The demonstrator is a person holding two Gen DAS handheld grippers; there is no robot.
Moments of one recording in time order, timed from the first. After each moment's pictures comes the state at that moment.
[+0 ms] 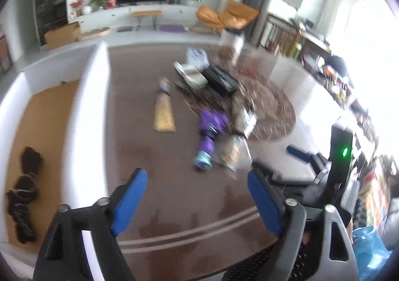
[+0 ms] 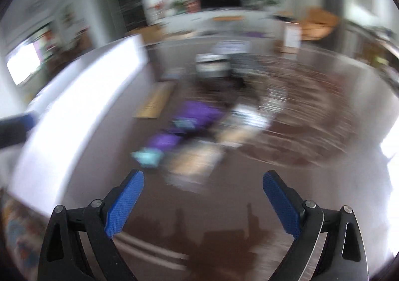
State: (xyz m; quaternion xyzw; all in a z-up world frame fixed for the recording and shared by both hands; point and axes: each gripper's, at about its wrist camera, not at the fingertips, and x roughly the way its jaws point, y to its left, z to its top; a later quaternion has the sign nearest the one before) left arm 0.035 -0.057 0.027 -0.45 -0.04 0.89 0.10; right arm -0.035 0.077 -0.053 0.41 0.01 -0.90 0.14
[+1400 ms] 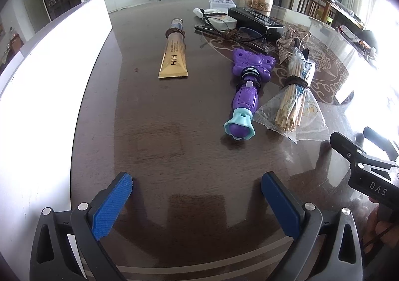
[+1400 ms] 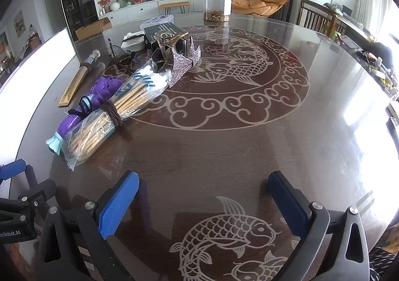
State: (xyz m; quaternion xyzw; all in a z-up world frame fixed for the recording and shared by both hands) left arm -0.012 -0.043 -0.085 -0.51 0.01 0.86 0.01; right arm -0.051 0.126 -0.100 0.45 0.01 -0.89 0.02
